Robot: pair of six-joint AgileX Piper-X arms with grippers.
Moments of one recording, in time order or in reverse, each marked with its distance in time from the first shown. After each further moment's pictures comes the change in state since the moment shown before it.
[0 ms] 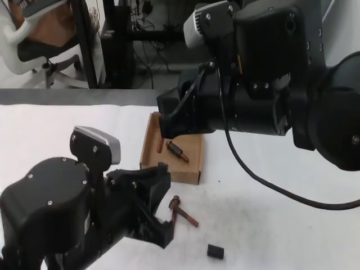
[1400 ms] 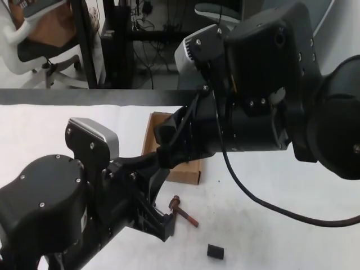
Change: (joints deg) left arm 0.0 0.0 0.3 -5.2 -2.5 4.1; right arm 2.4 -0.5 0.1 6.5 -2.6 -0.4
